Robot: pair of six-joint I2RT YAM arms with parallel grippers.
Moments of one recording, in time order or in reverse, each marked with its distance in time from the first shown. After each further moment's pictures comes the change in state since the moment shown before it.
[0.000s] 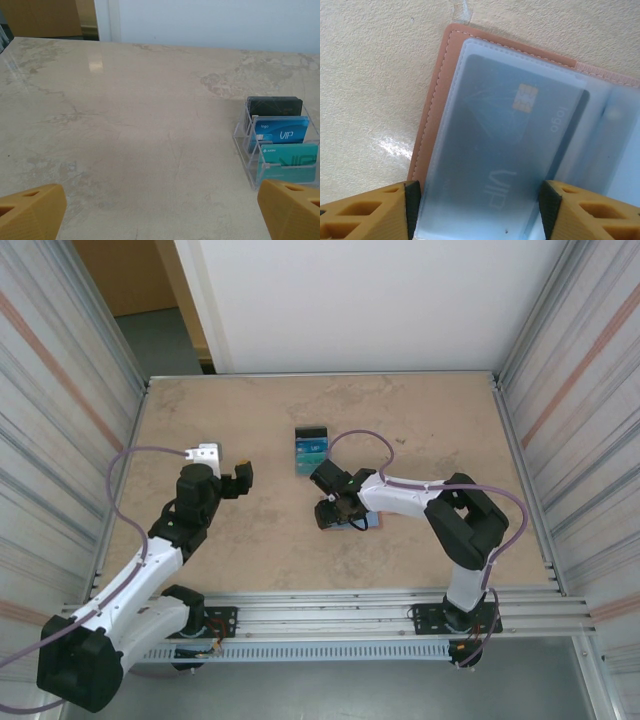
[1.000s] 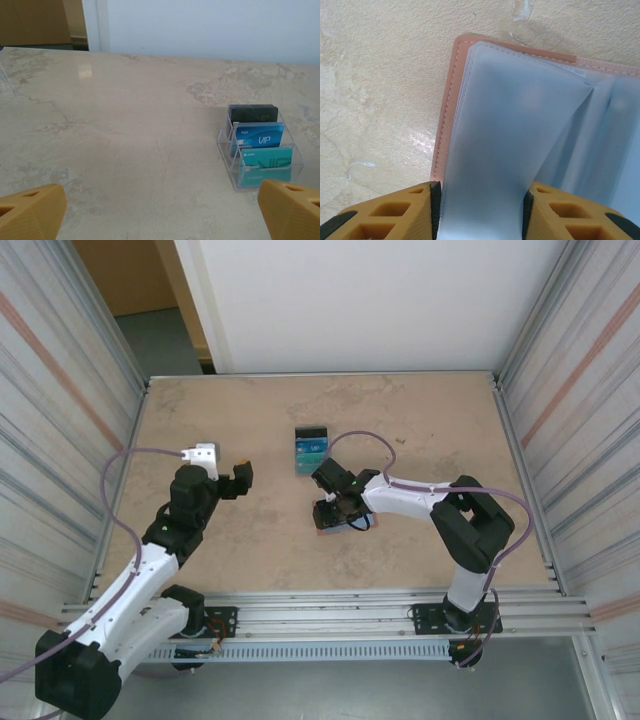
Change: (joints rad) left arm 0.000 -0.068 0.013 -0.035 0.046 0.000; right arm -0.002 -0.036 -0.021 0.048 -0.121 -0.003
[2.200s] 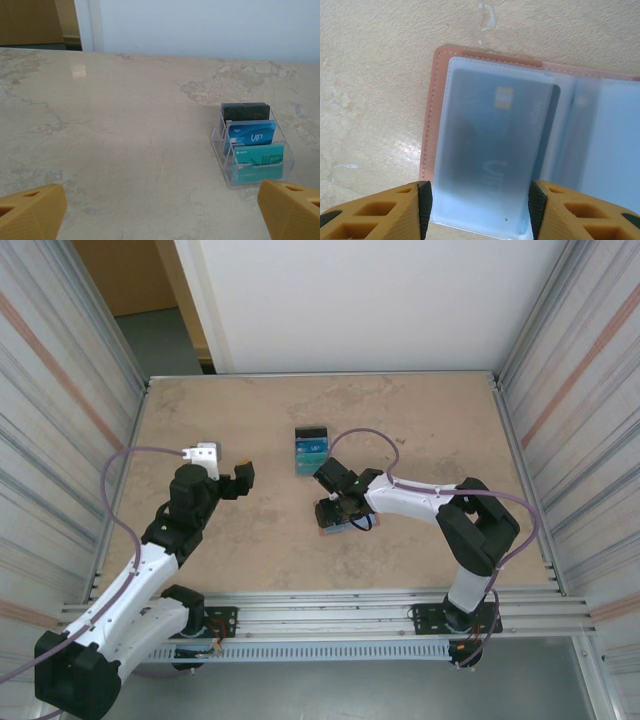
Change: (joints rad) left arm -0.003 0.000 0.012 -0.018 0.022 0.004; right arm -0.001 -0.031 -0.006 -0.030 0.077 0.000
